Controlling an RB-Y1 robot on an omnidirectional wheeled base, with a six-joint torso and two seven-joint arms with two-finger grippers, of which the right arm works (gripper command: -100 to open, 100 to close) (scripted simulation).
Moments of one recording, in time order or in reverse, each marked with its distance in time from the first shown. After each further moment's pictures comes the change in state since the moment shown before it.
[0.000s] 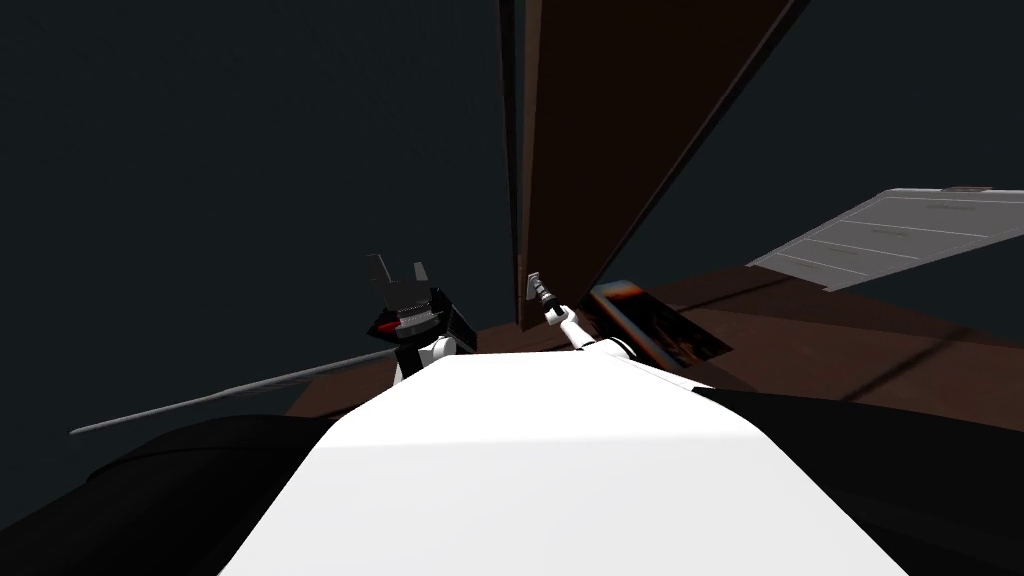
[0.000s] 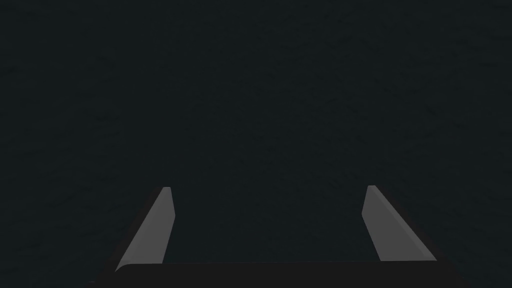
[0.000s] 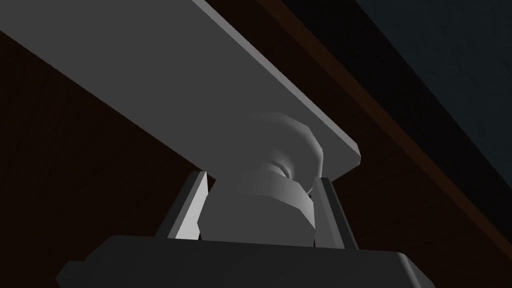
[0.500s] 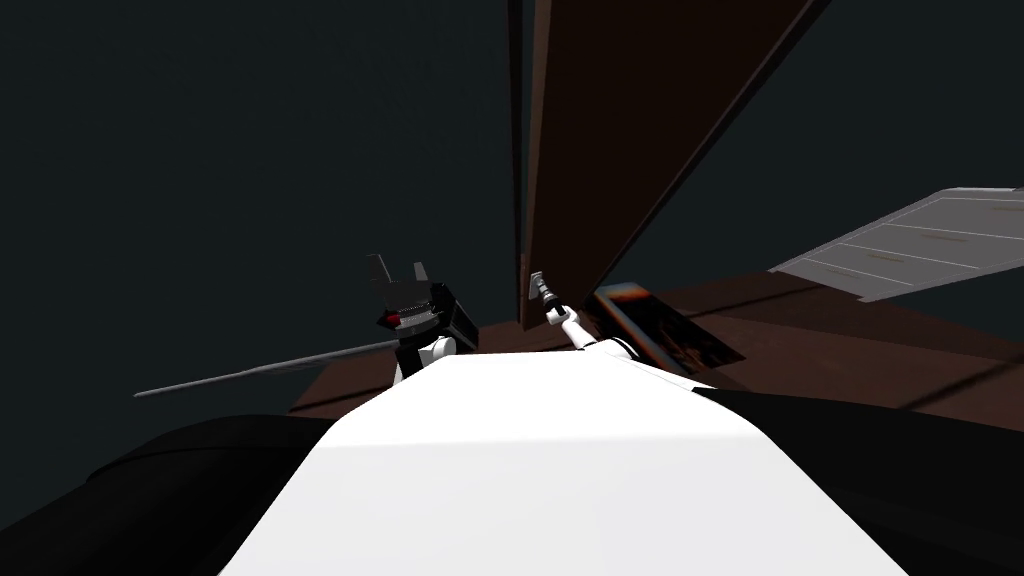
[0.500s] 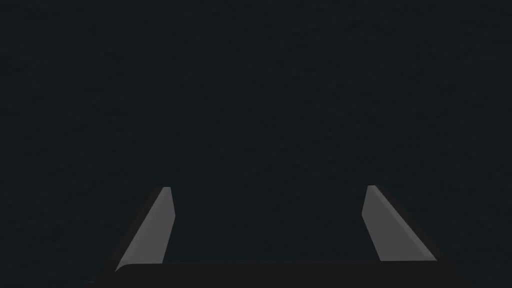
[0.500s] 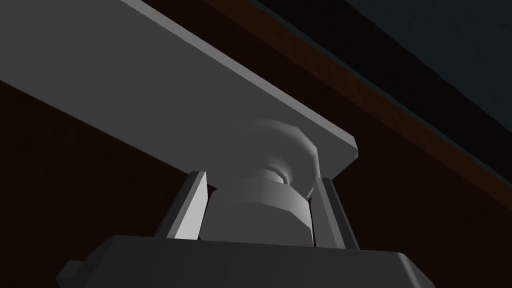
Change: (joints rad) arm 0.005 -0.016 0.005 -0.003 -0.062 0.003 -0.125
